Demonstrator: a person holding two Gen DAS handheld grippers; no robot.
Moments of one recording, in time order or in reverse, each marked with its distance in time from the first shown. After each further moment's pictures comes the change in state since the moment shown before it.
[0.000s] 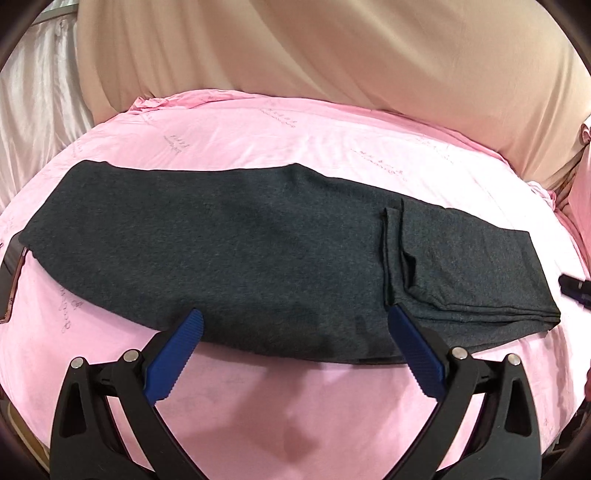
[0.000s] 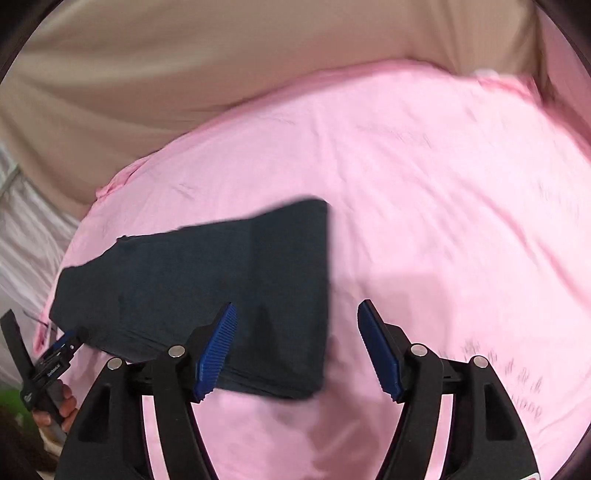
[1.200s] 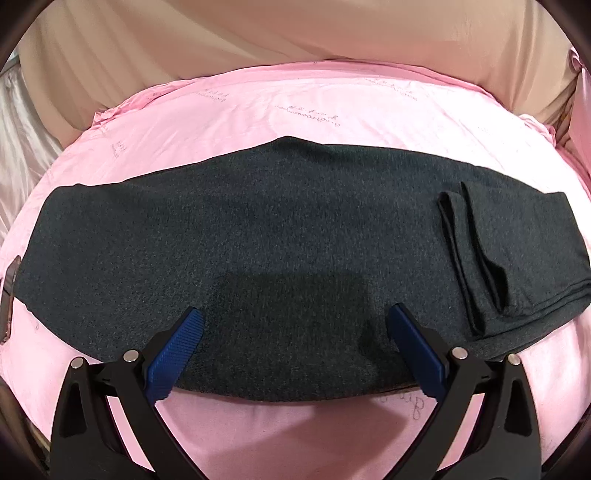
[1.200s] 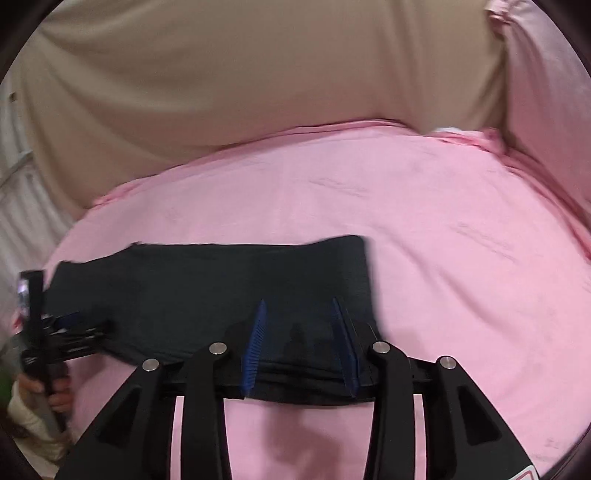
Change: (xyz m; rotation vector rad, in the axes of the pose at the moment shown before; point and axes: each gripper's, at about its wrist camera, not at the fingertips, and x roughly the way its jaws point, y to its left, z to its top) left arm 0.025 -0.103 -0.011 0.149 0.119 0.054; right arm -0.063 0.023 -0.021 -0.277 -0.128 0.058
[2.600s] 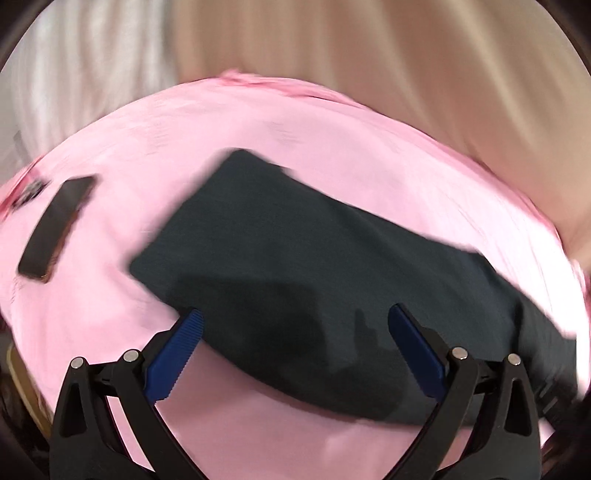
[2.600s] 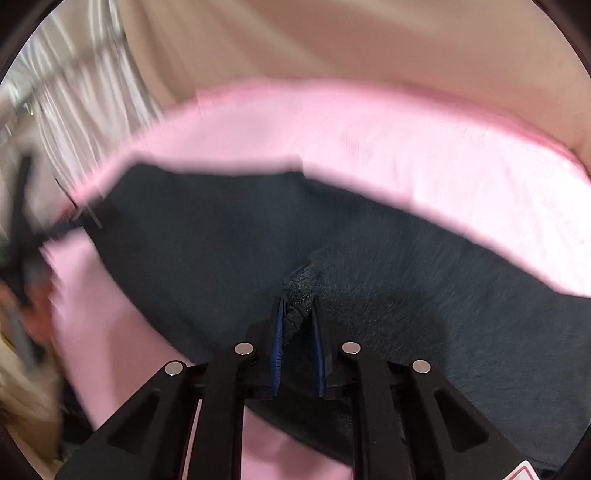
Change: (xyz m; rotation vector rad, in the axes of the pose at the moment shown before) left arm -0.026 0.218 -0.001 -0.489 -0.081 0.082; right arm 0.130 0.114 0.010 -0.254 0.195 0.093
